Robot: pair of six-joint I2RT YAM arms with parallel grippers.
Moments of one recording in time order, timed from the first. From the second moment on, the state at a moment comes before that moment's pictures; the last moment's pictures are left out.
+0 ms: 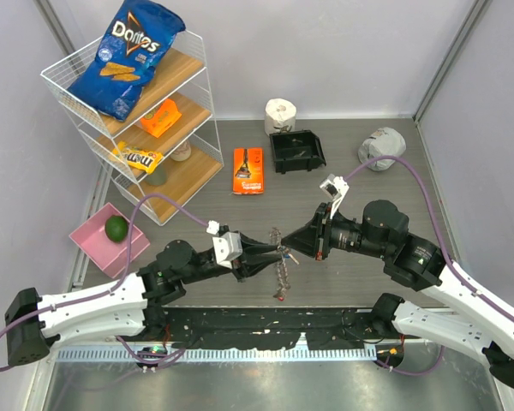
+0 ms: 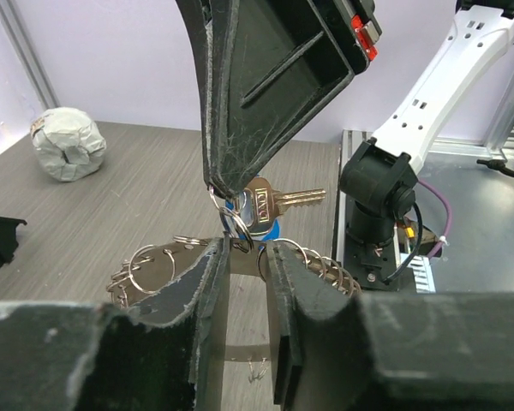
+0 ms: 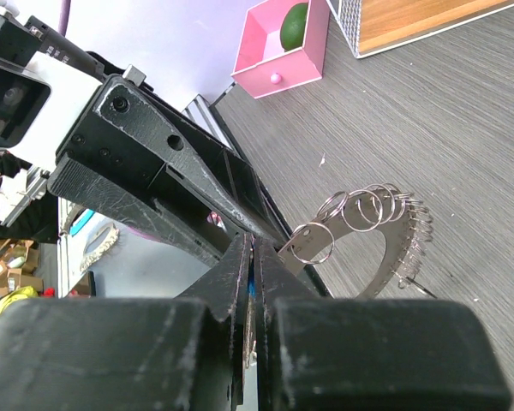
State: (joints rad) left arm -1.15 0.82 0.49 0.51 0.21 0.00; right arm 0.89 0.74 0.90 -0.33 -0.32 0.56
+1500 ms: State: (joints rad) left arm -1.15 0.86 0.73 0.06 0.02 -0.17; right arm 0.90 0.75 0.90 -0.40 -0.34 0.47
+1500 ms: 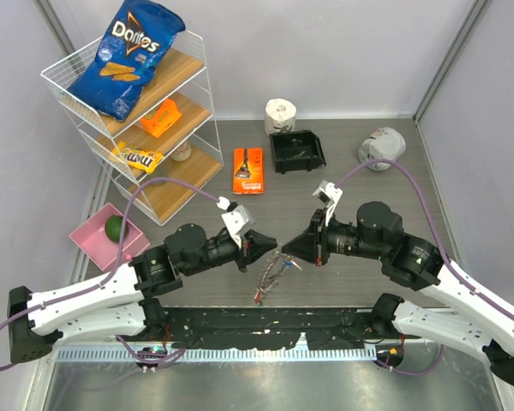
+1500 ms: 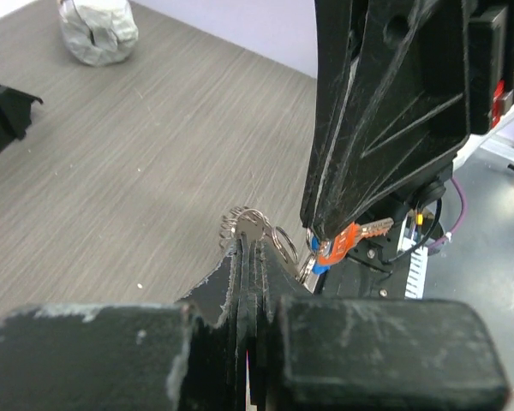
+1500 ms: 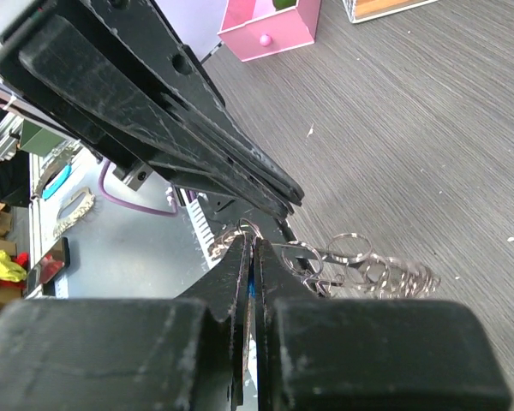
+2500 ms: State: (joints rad) left arm -1.13 0.75 0.60 0.14 0.28 -0.11; right arm 0.90 0.75 0.90 -0.44 -0.28 0.47
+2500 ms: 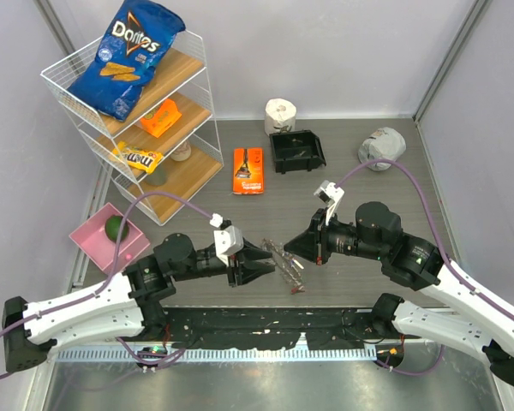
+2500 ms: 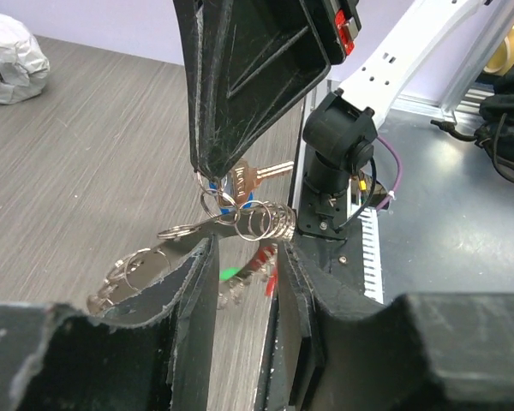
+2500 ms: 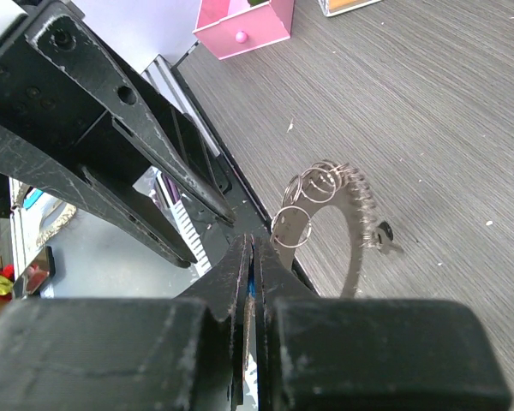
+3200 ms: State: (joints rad) left arm -1.13 0.88 0.58 0.27 0.24 -0.14; right arm 0.90 0.75 0.90 -0.44 -0.28 0.47
